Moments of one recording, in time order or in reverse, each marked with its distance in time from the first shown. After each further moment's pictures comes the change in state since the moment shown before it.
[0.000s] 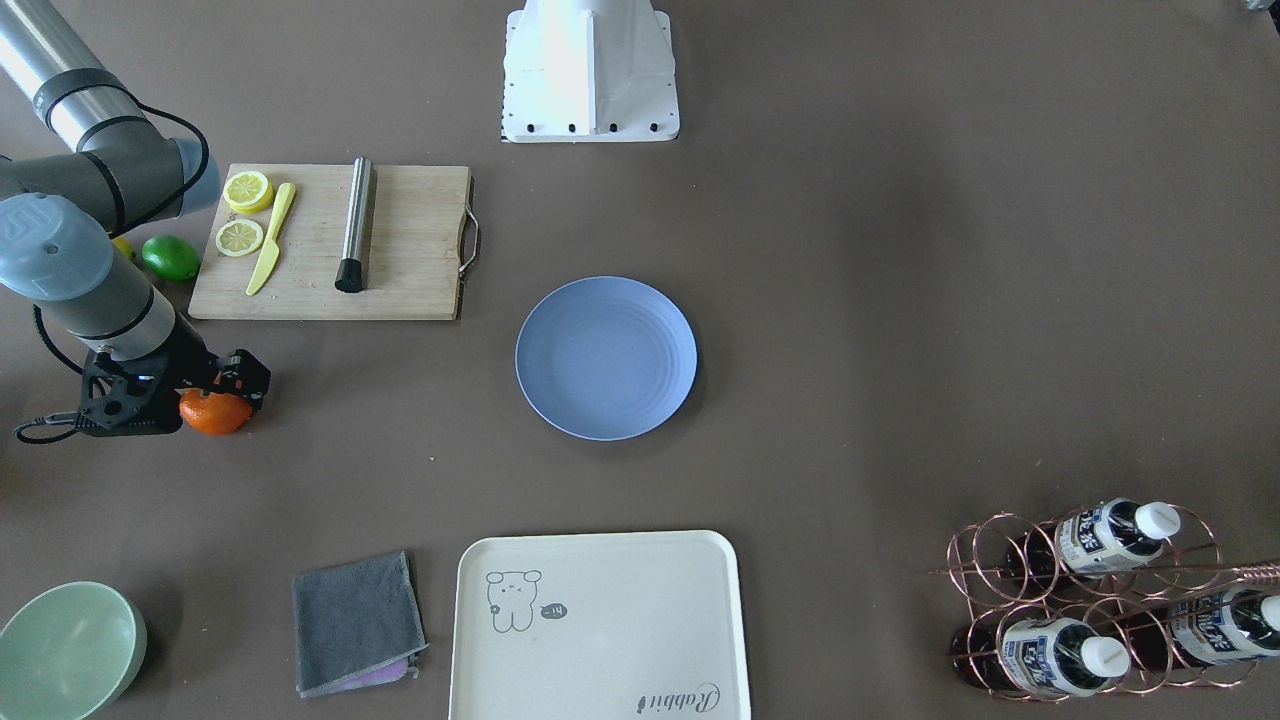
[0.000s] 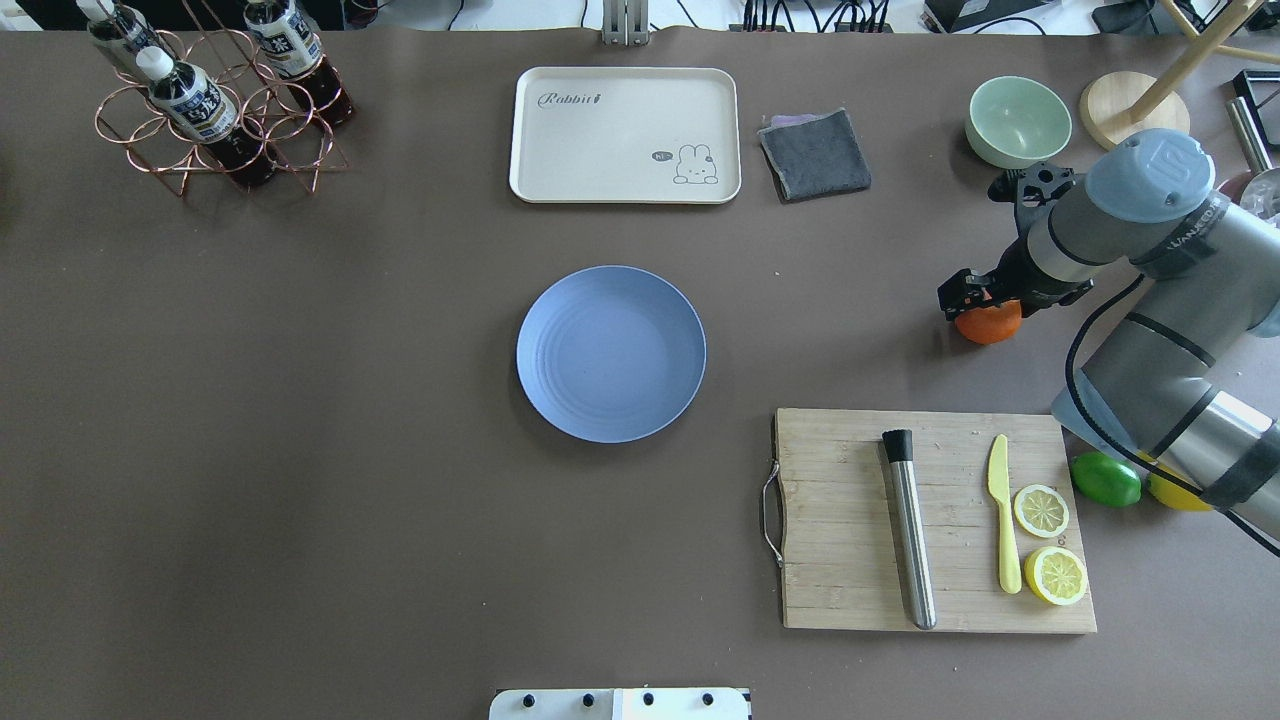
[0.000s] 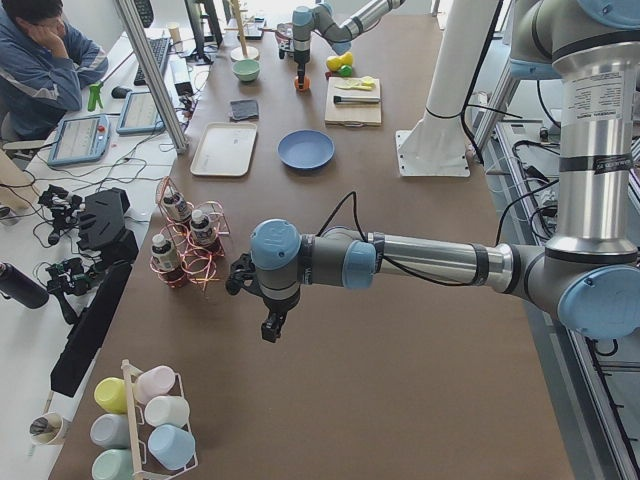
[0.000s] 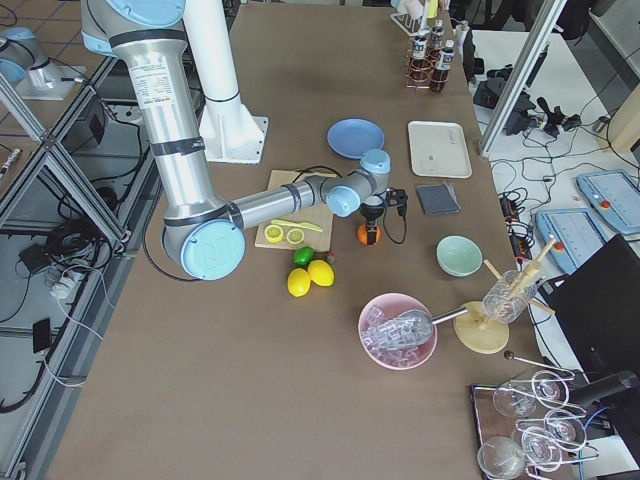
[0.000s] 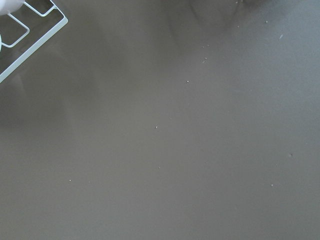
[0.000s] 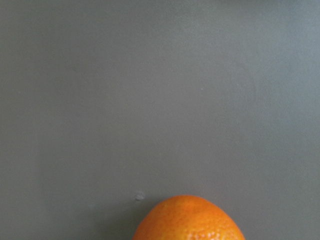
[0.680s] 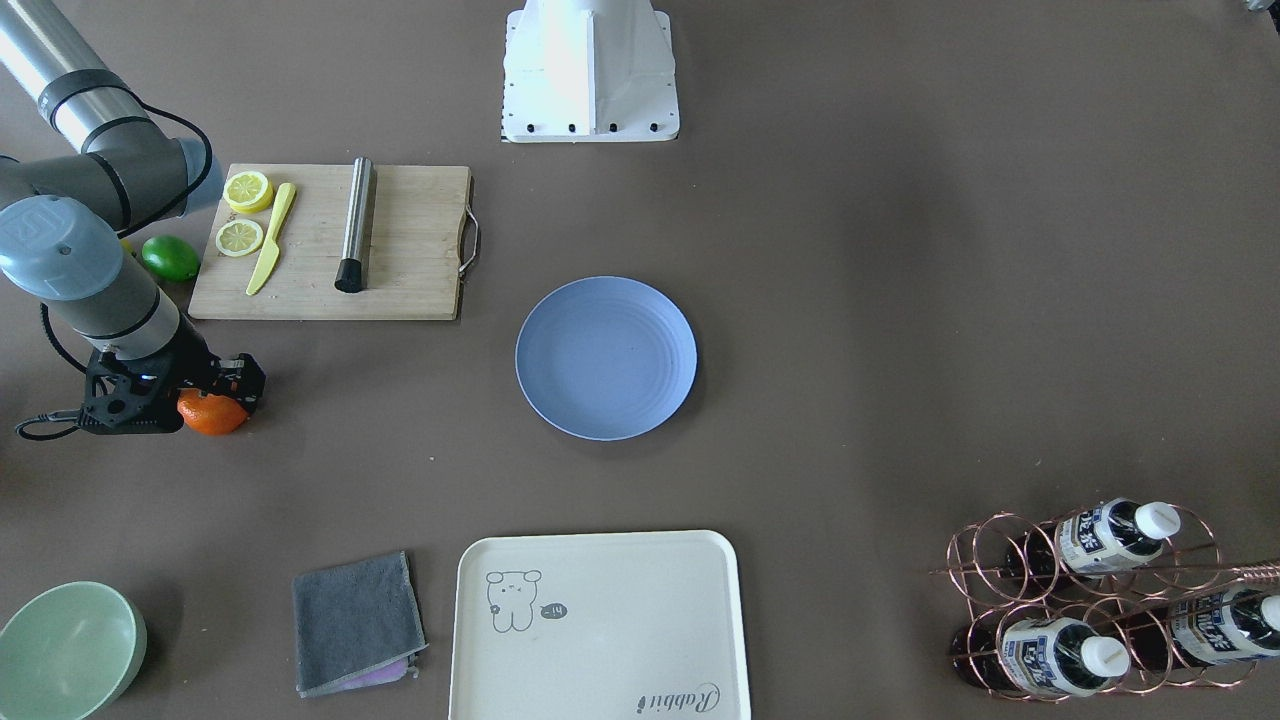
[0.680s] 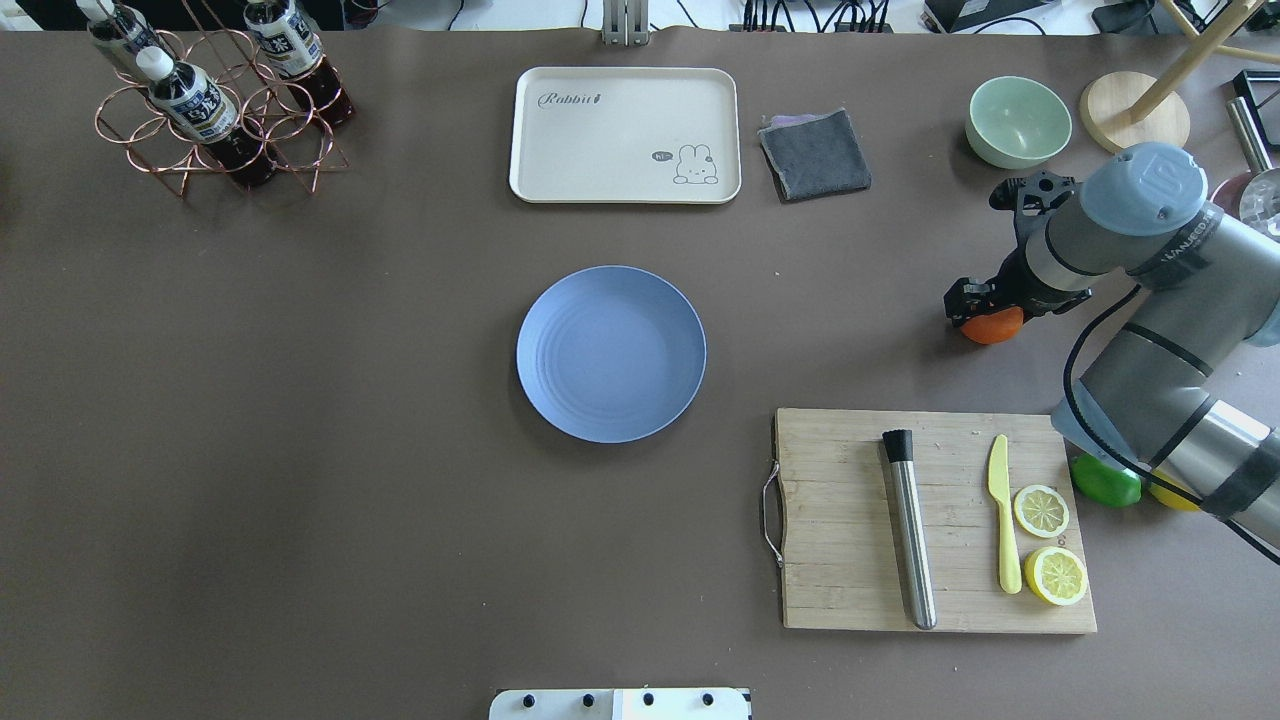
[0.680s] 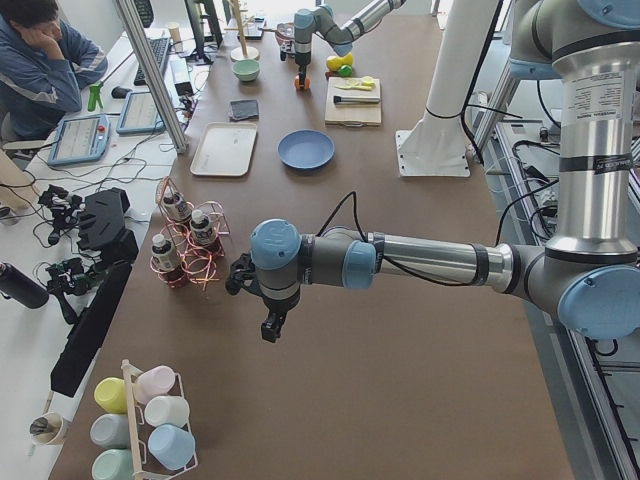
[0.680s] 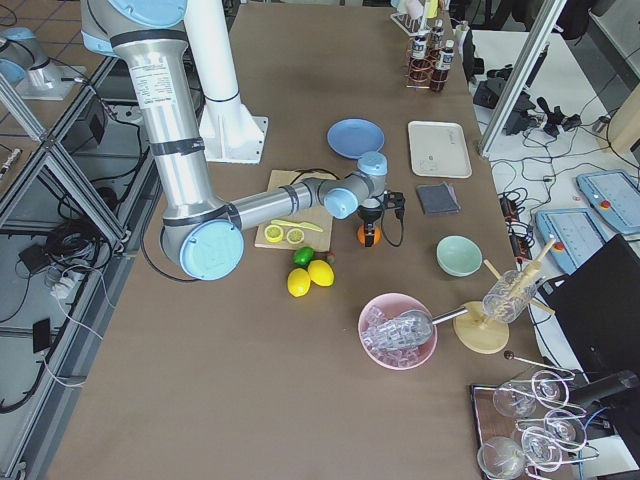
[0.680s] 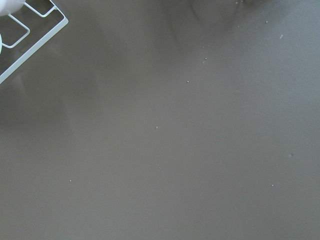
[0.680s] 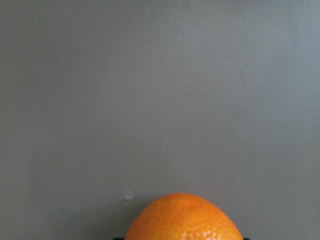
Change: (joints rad) left arm 0.000 0.000 0.000 -0.002 0.001 0.000; right arm -0.016 -0.010 0.004 0.002 -0.035 0.032
